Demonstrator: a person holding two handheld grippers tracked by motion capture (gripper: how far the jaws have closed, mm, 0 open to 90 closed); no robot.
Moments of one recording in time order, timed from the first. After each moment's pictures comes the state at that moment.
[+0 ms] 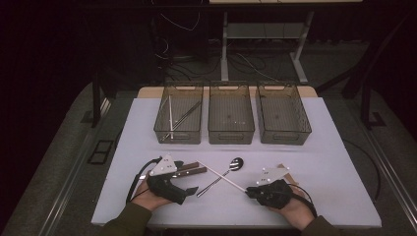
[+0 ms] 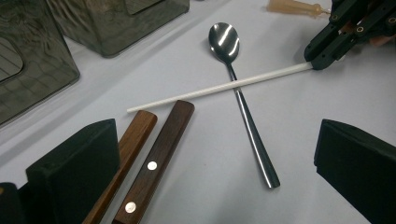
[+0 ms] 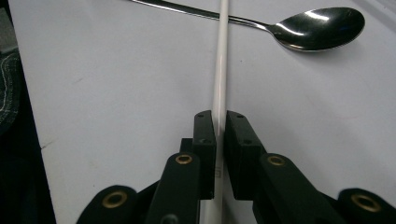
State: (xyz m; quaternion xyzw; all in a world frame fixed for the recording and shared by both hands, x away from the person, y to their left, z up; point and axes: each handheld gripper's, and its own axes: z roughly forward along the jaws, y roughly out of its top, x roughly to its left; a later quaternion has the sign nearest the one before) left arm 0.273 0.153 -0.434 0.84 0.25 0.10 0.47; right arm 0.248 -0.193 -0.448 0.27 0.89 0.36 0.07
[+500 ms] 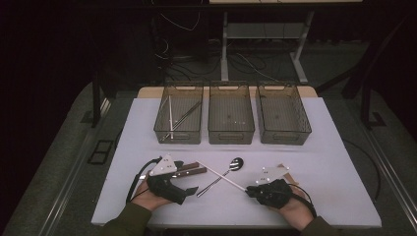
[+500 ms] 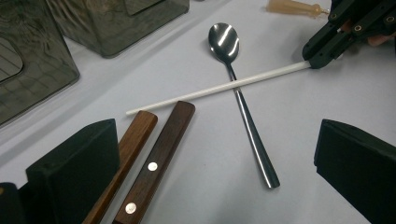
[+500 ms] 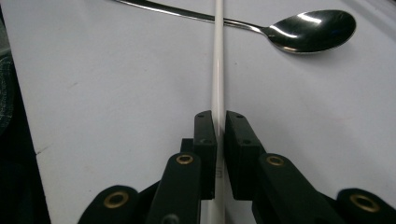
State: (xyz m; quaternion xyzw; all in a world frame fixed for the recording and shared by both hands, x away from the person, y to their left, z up) left arm 0.273 0.153 -0.433 0.84 0.25 0.10 0.47; right arm 0.249 -0.192 -0.447 0.27 0.89 0.35 0.08
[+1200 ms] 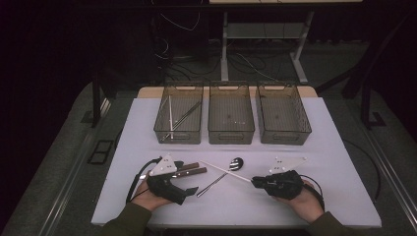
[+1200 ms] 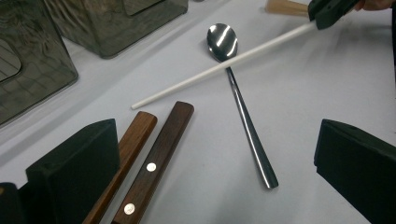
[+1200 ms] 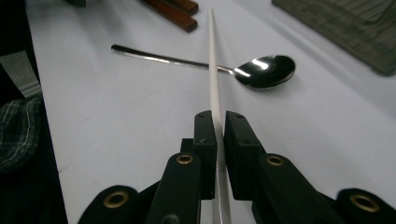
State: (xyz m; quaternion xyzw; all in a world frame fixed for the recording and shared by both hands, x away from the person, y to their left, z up) left arm 0.273 0.153 -0.433 0.84 0.25 0.09 0.47; right arm 0.260 -0.218 -0.421 0.28 0.86 0.41 0.07
